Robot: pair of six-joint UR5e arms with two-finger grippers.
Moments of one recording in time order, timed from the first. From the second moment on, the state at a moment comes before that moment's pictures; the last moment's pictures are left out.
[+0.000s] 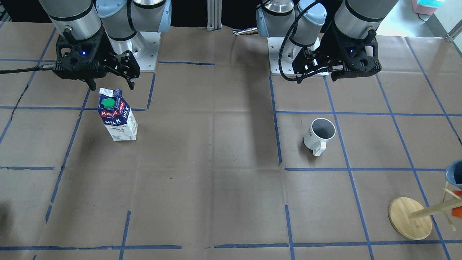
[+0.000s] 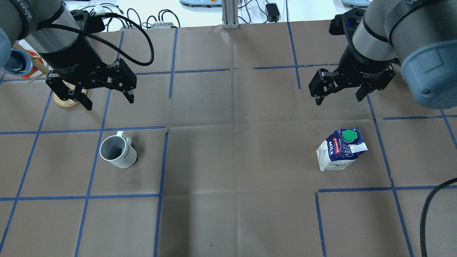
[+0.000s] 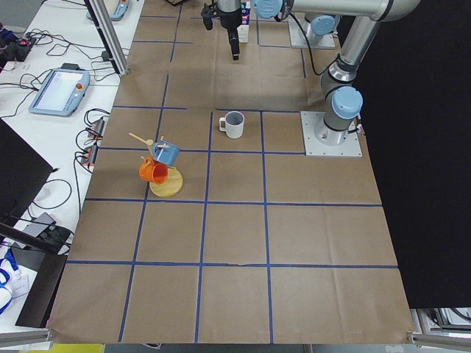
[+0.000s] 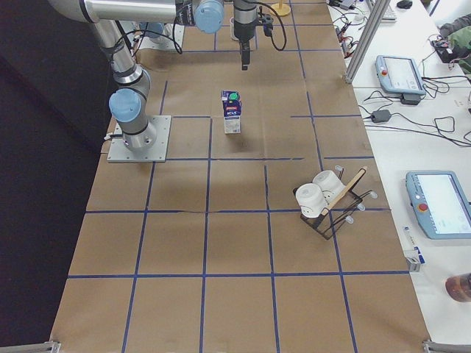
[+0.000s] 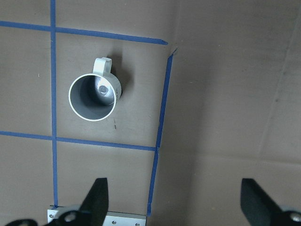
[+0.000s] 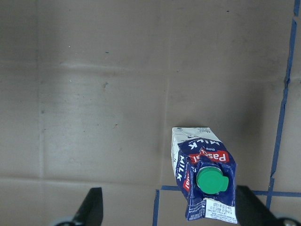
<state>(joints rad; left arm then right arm) -1.52 -1.53 -1.56 -1.73 1.54 -0.07 1.57 -1.66 1.71 -1.64 -1.56 -0.07</state>
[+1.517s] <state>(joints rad) -1.51 -1.52 -1.60 -1.72 1.55 -0.04 1.52 -1.66 1.71 -1.64 -1.56 -0.07</state>
